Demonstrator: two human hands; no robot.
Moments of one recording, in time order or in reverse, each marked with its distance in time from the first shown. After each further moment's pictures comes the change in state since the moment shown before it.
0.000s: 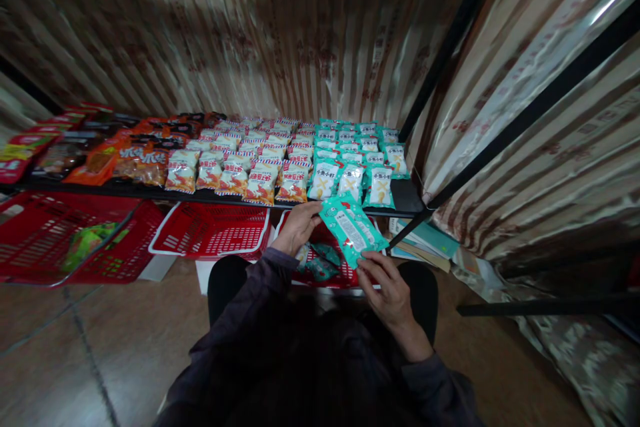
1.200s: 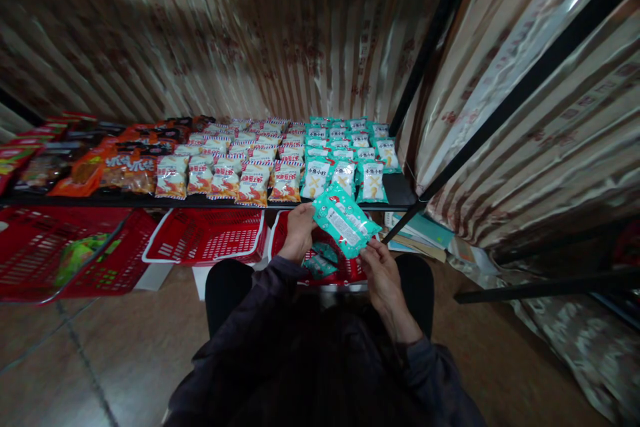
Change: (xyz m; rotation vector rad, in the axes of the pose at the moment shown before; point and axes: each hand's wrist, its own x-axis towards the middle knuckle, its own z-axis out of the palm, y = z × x) left_hand -0.007 -0.019 0.016 -0.067 0.224 0.022; right_hand 0.009 0.006 0.030 0.918 0.373 1.206
